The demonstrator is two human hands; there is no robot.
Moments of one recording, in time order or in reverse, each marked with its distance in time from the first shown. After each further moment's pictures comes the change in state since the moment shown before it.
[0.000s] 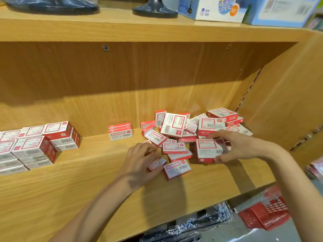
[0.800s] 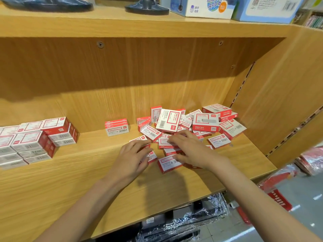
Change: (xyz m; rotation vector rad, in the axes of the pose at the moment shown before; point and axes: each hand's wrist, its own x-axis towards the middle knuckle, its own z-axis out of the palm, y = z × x) left_hand -0.010 -0.008 0.003 0.125 -0.025 0.006; right_hand 0.042 -0.039 0.077 -0.323 0.239 -0.311
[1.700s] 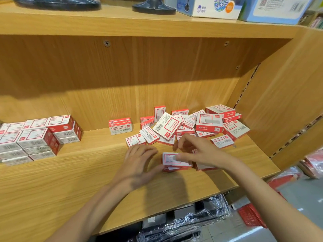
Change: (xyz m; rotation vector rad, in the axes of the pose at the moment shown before) left_hand -0.008 0.020 -0.004 -0.215 -0.058 -0.146; right_hand -0.016 0.003 -0.012 0.539 -0.041 0.052
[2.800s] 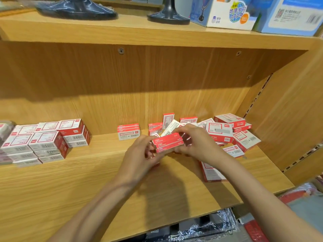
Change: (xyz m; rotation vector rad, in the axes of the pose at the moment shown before) left_hand 0.021 0.011 -0.036 -0.337 0.250 -0.118; right_hand 0.038 -0.042 -0.006 -0.210 0.268 -0.104
